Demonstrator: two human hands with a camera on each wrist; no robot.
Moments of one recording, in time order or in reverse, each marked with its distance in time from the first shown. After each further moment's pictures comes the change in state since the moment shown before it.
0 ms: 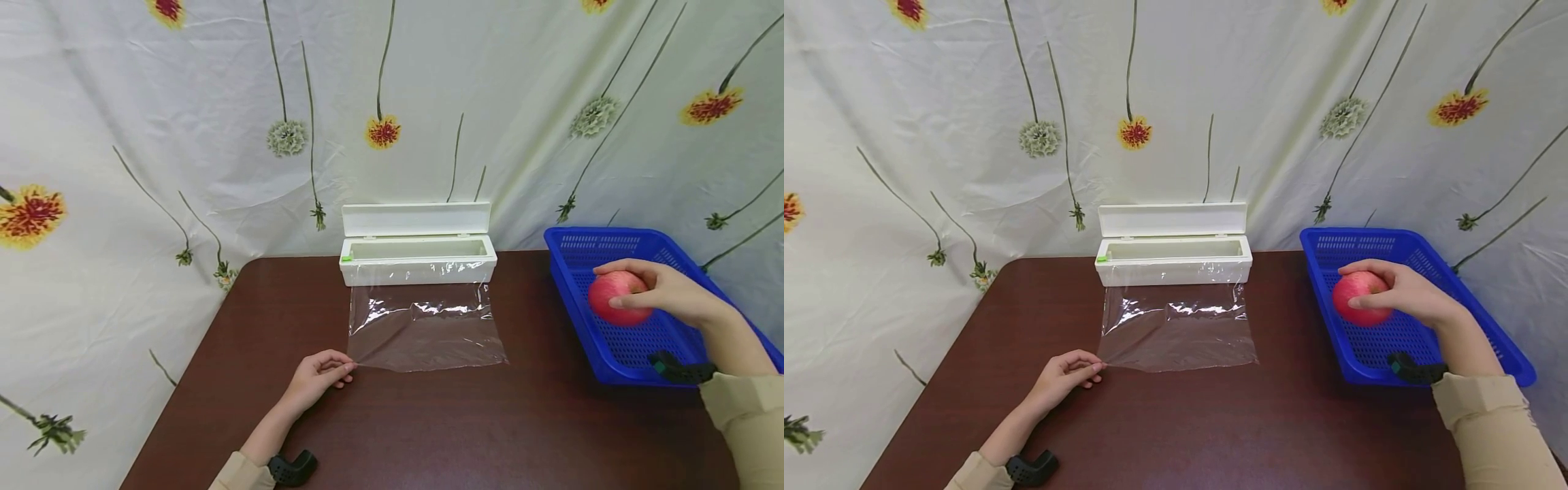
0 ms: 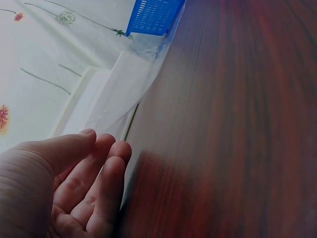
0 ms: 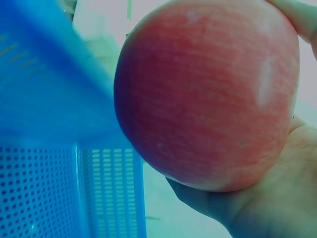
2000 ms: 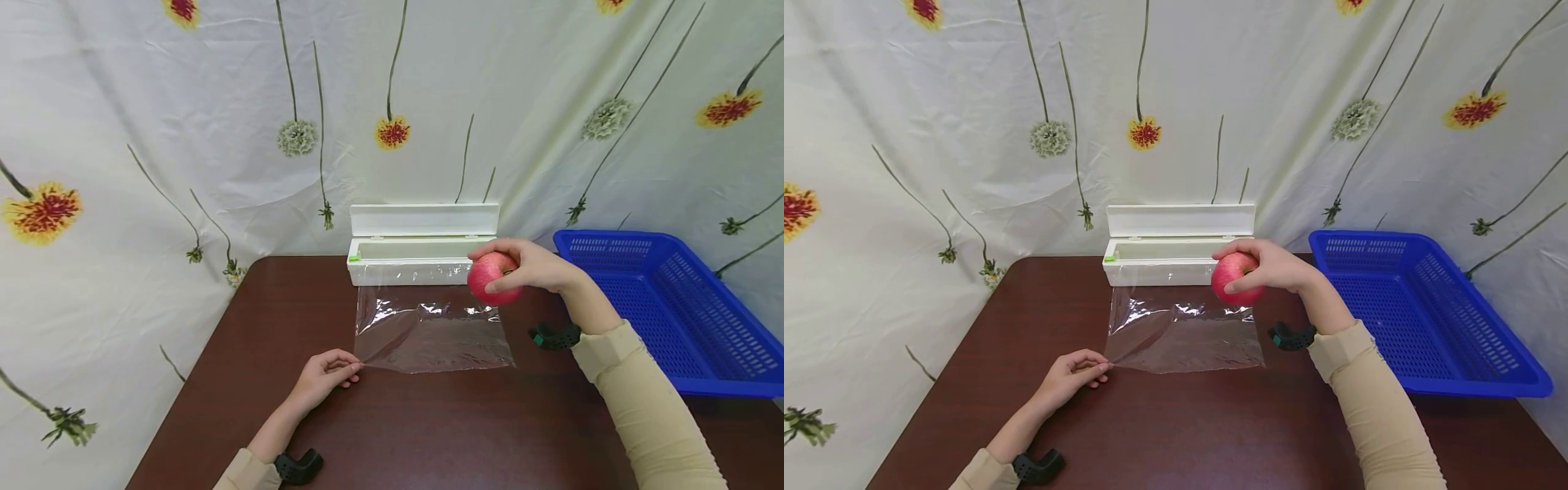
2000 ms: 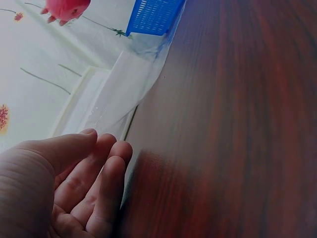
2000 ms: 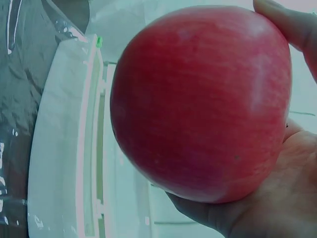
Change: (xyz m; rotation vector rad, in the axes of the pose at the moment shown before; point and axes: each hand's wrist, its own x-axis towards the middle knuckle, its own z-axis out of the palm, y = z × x) left_hand -0.007 0.029 0.003 -0.001 -0.018 -0.019; right_hand 0.121 -0.091 0.107 0.158 -0.238 -0.178
